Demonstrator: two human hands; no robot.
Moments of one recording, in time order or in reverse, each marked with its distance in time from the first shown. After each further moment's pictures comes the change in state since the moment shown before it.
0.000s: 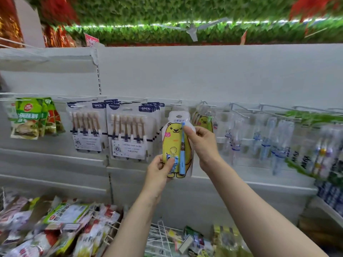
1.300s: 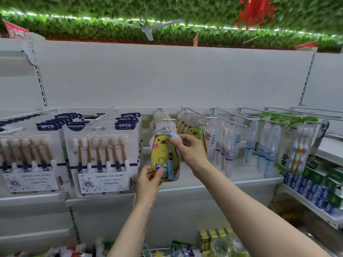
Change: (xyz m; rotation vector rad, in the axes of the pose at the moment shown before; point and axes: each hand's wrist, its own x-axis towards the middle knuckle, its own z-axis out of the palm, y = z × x) left_hand 0.129 -0.049 -0.011 0.033 -0.090 -0.002; right_hand 0.083 0.048 0.017 -0.241 0.101 0.003
